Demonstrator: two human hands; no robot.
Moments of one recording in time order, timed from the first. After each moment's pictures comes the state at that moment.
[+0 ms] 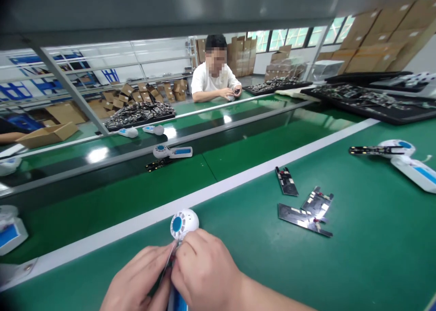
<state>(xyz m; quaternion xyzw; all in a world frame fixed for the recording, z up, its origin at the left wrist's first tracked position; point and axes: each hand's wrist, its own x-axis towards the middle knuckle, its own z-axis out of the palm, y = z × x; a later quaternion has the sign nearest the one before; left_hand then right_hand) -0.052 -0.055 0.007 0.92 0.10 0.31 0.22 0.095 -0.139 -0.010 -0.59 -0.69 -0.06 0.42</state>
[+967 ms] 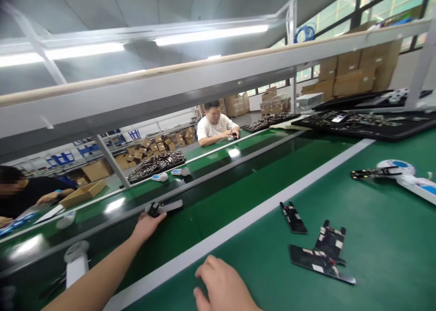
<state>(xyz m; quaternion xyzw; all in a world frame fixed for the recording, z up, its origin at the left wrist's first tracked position) 0.002 0.175 0.032 0.80 0.54 0.23 0.13 0.124 -0.123 -0.019 -0.68 -0.60 0.11 0.40</state>
